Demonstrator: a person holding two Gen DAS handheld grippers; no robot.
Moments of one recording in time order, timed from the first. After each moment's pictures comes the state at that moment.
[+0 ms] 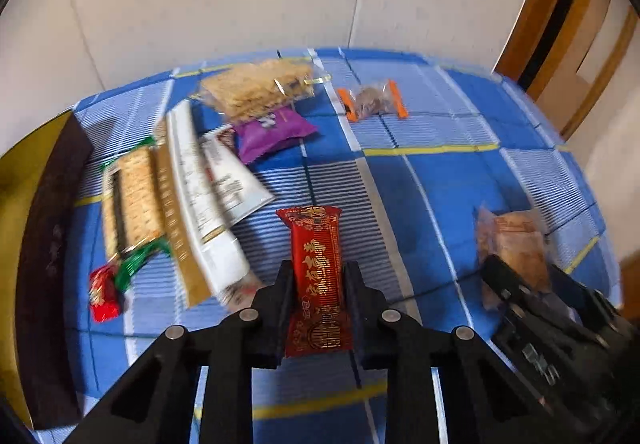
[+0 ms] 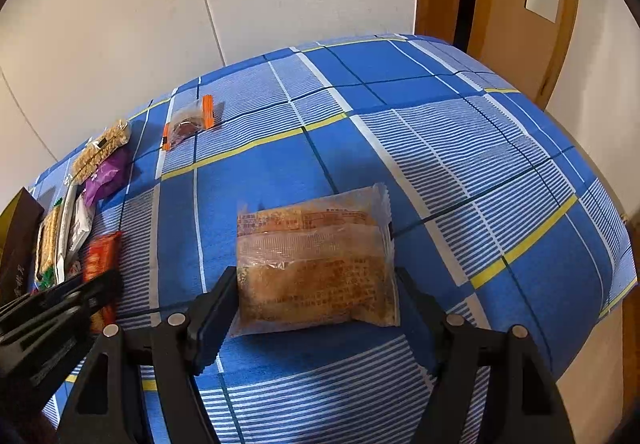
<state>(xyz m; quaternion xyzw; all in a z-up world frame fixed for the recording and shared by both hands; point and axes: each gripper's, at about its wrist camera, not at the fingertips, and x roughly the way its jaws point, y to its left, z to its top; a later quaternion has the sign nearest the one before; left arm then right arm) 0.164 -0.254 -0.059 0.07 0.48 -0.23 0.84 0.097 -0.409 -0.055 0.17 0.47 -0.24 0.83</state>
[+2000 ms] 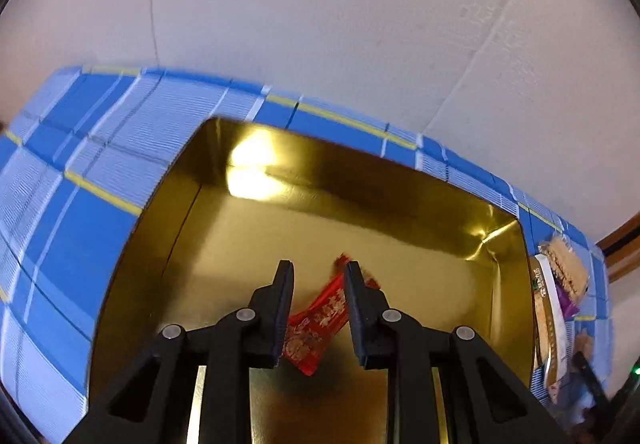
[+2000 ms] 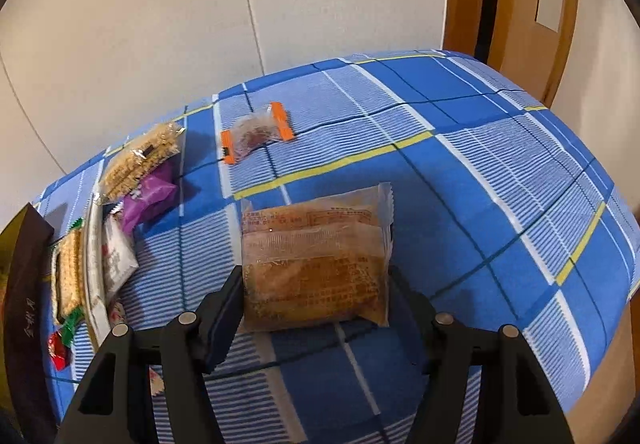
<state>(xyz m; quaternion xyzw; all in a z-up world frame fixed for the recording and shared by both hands) 0.331 0.096 -0.046 -0.10 0.51 -0.06 0.85 0.143 -0.358 -0.058 0.17 0.44 -0.25 0.84</state>
